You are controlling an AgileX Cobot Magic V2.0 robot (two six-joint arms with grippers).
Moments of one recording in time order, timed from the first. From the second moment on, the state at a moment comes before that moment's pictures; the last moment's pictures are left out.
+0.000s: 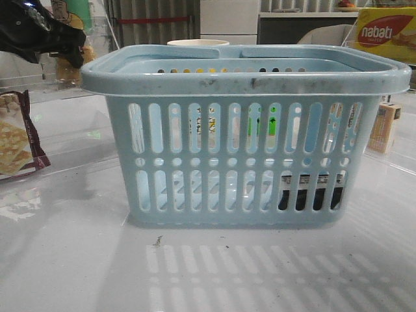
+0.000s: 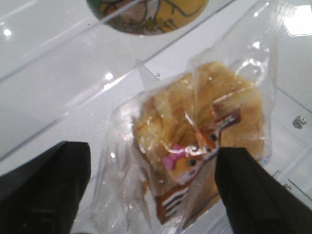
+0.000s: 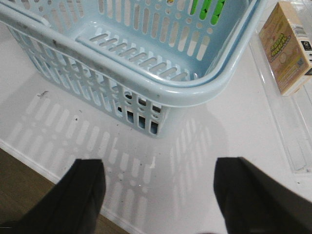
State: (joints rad) left arm -0.10 2.05 -1.71 -0.02 0.38 0.08; right arm 0.50 0.67 -0.70 -0.11 0.72 0.07
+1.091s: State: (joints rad) left arm -0.28 1.60 -1.71 -0.06 0.89 0.18; right arm 0.50 0.67 -0.70 -0.11 0.72 0.07
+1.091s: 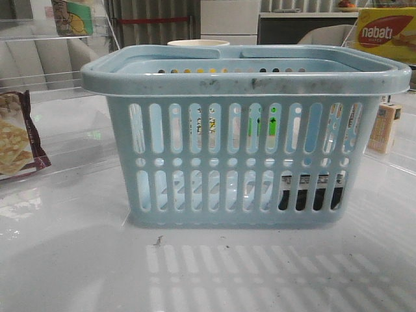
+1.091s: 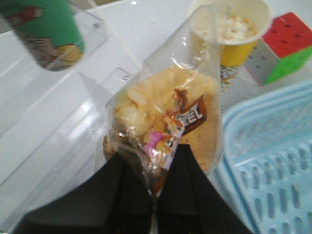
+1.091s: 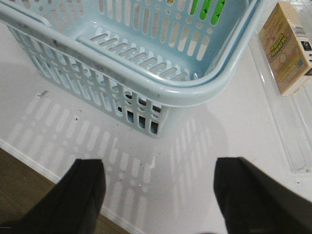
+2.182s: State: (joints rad) left arm -0.65 1.80 -1.72 -0.08 0.86 0.19; right arm 0.50 0.67 -0.70 -0.11 0.72 0.07
